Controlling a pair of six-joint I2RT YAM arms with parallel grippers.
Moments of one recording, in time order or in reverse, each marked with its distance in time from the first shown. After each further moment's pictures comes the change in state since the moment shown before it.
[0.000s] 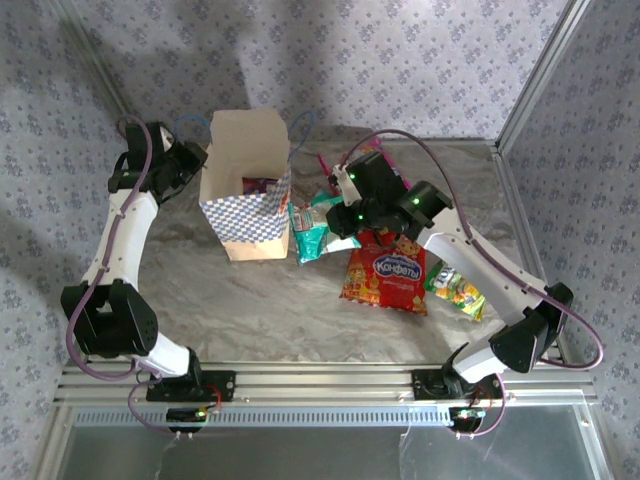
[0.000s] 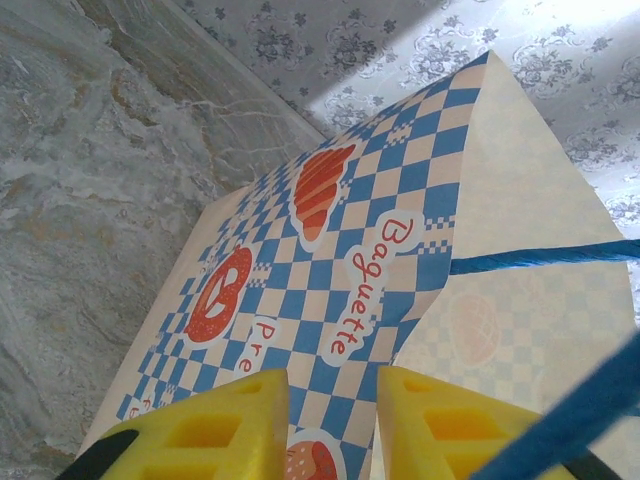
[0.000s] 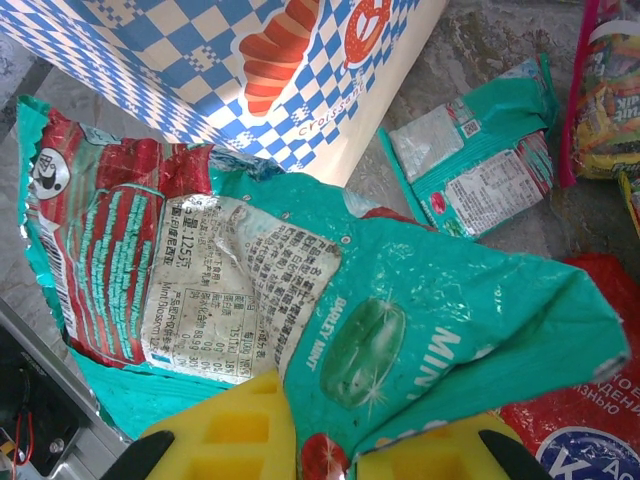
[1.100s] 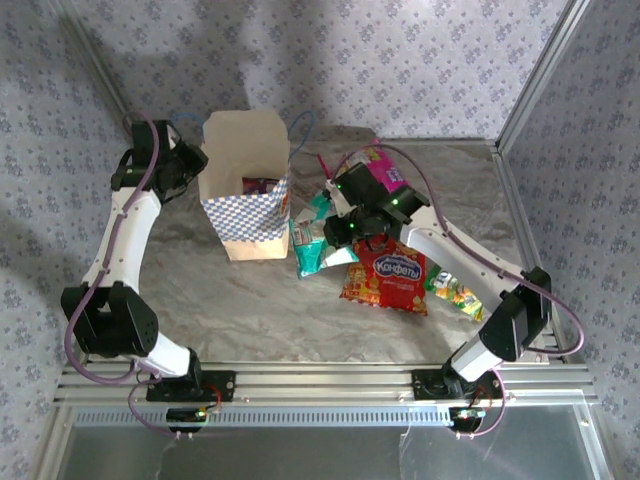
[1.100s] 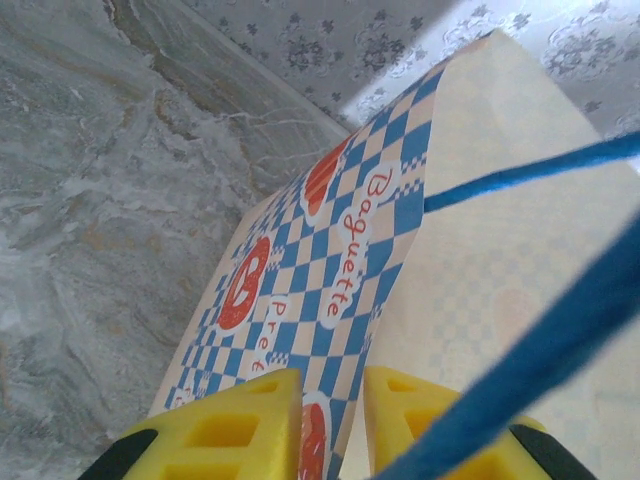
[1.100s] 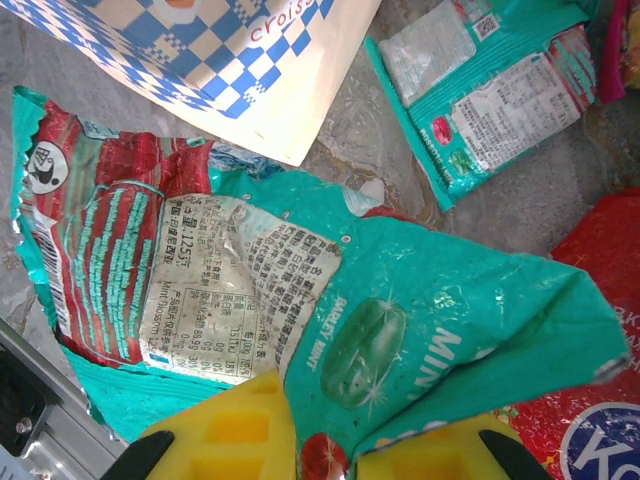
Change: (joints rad) left arm -0.037 0.000 0.039 -0.071 -0.112 0.073; right arm 0.002 0.076 -0.072 0.002 -0.018 0.018
